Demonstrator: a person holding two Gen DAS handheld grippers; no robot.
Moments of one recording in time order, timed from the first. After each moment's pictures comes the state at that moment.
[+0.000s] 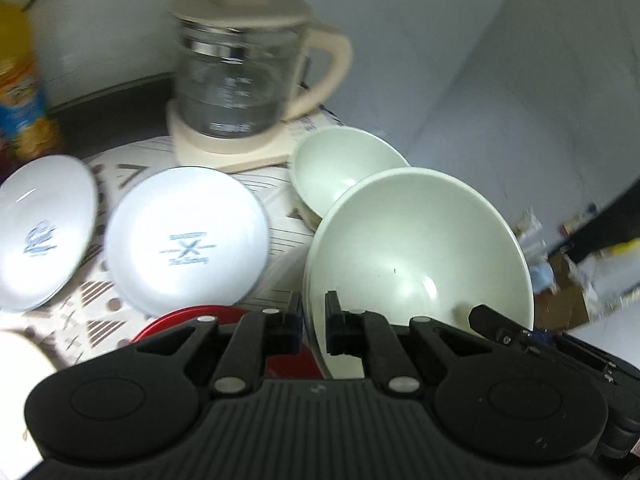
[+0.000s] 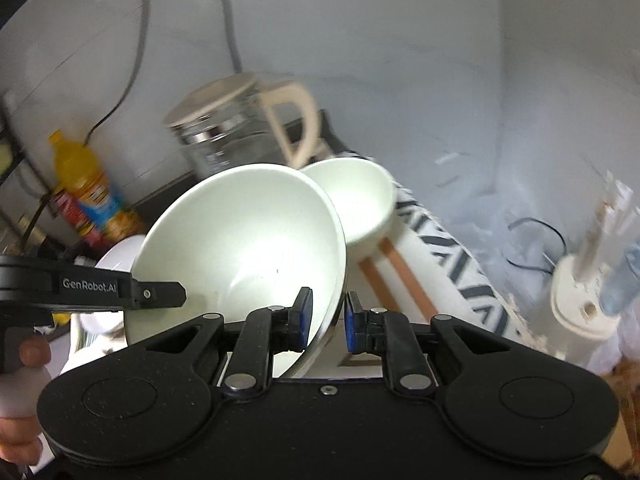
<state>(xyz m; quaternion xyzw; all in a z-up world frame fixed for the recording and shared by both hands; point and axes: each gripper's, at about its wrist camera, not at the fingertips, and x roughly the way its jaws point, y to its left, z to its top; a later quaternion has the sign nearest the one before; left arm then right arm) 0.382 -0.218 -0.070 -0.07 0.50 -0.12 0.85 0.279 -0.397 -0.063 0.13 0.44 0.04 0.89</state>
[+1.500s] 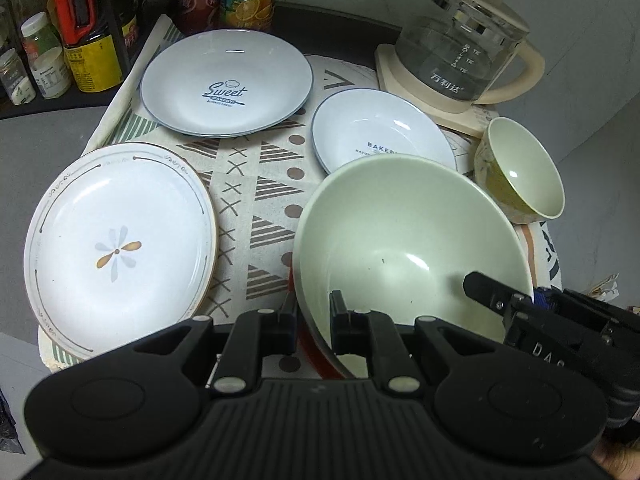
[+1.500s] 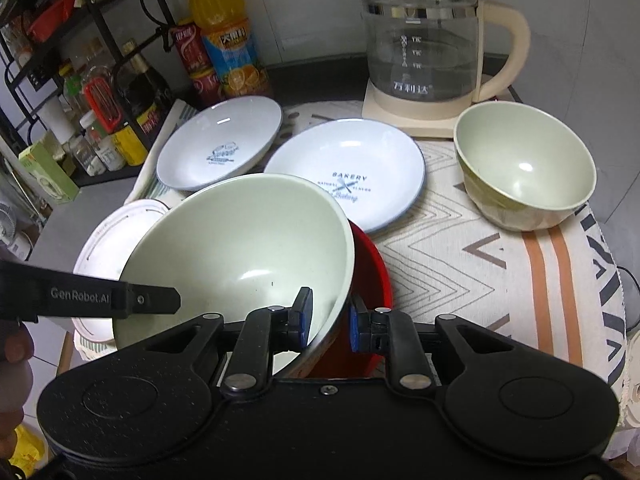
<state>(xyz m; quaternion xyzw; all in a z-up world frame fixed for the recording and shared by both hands) 0.296 -0.114 -0.107 -0.17 0.54 0.08 0.82 0.289 -0.297 -0.102 -0.01 0.51 0.24 0.82</state>
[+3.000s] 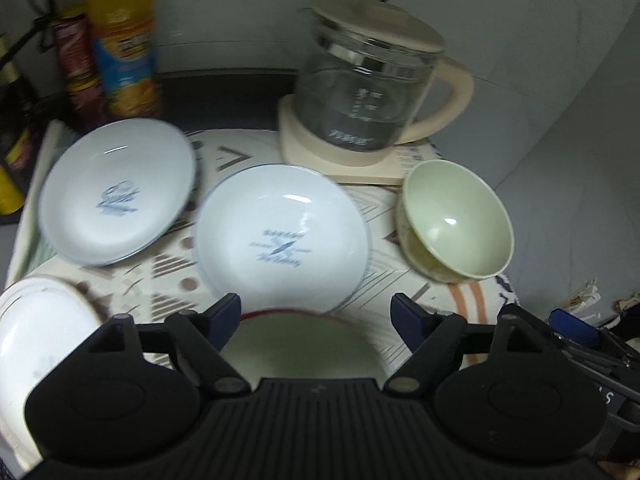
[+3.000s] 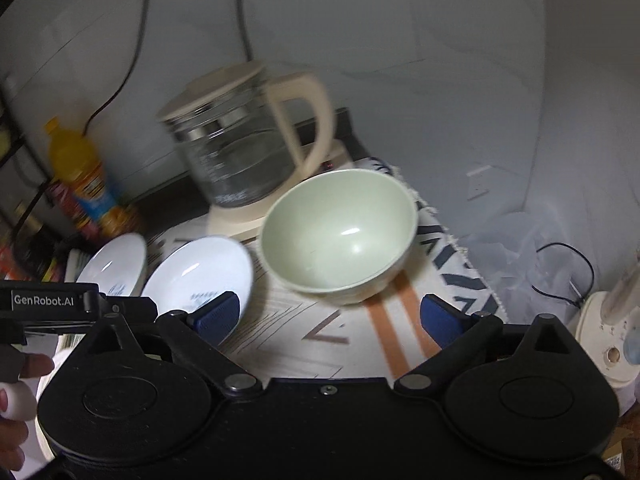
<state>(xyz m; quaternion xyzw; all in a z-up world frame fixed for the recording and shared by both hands) 0.388 -0.179 -0.088 -0.11 0.49 0.00 0.86 0.337 -0.417 -0.099 0.12 0.44 0.07 0.89</state>
